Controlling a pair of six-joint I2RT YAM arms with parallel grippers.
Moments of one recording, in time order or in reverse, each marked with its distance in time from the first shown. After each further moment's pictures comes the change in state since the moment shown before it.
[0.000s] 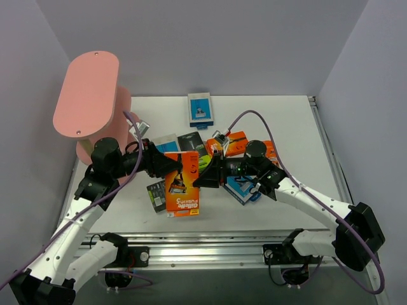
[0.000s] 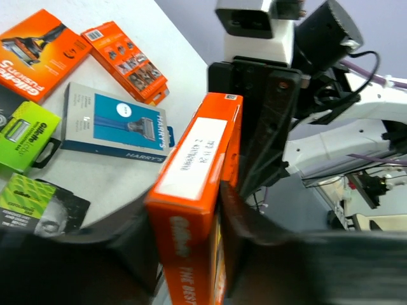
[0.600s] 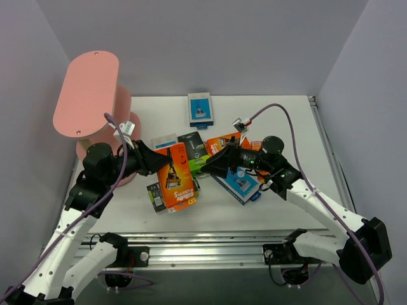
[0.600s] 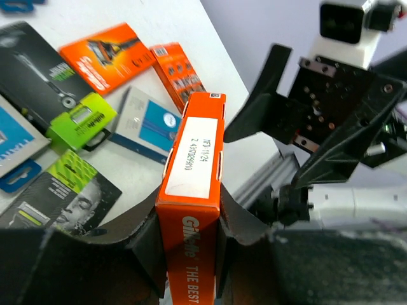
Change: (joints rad) left arm -0.001 -0.076 0.034 -0.161 -0.234 -0.045; right arm -0.096 -0.076 0.022 -0.064 0.102 -0.034
